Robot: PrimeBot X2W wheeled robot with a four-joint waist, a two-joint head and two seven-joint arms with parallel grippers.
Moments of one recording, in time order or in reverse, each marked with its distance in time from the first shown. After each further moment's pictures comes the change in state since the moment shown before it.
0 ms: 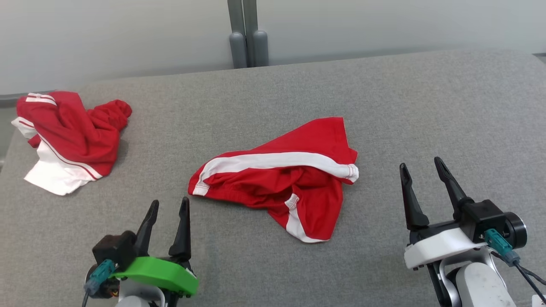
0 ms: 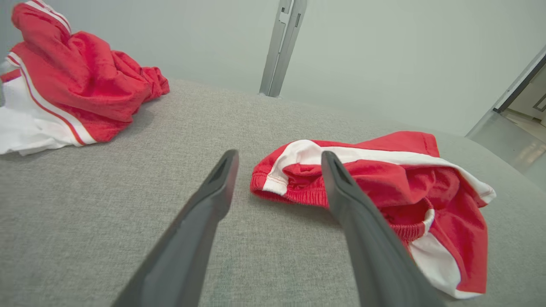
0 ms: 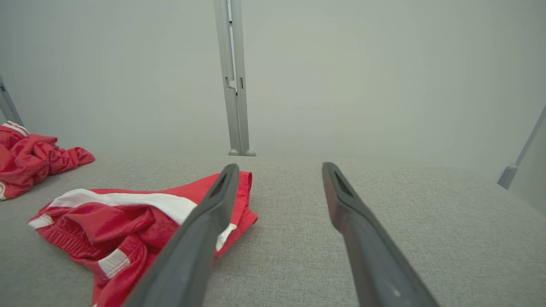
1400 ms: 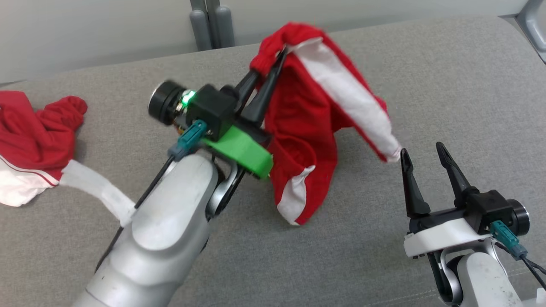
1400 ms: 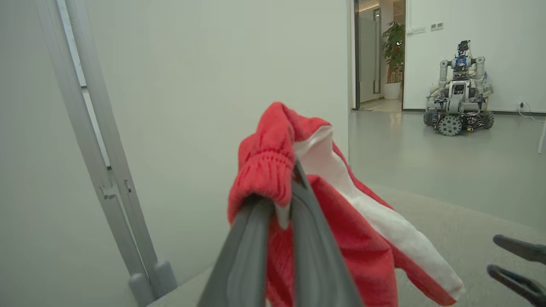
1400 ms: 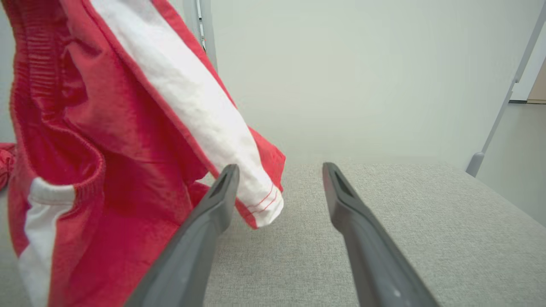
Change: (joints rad) left arm -0.625 -0.010 -0.419 -0.006 0.081 0.043 0.023; right arm -0.023 0.000 0.009 -0.048 0.014 0.000 0.000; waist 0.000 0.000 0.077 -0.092
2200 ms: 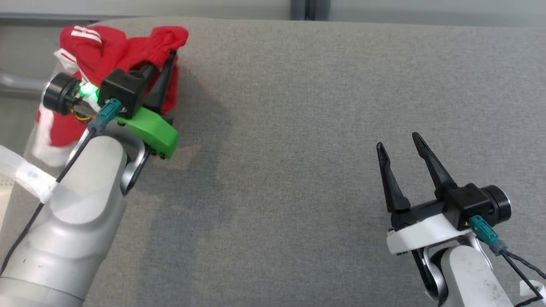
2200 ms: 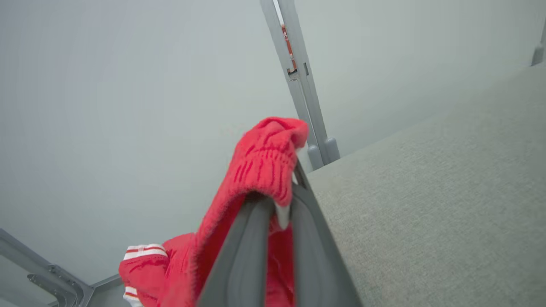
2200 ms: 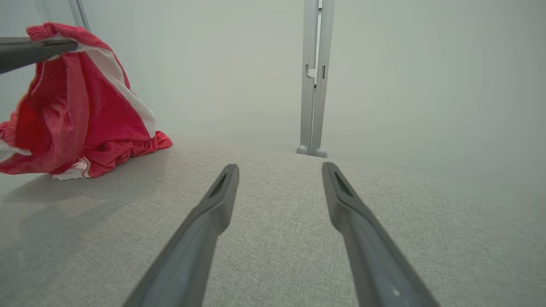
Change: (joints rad) left arm -0.068 0.215 0.075 0.258 0.087 -0.064 -0.016; right arm -0.043 0.001 0.081 -0.015 -0.038 0.000 0.000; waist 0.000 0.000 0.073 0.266
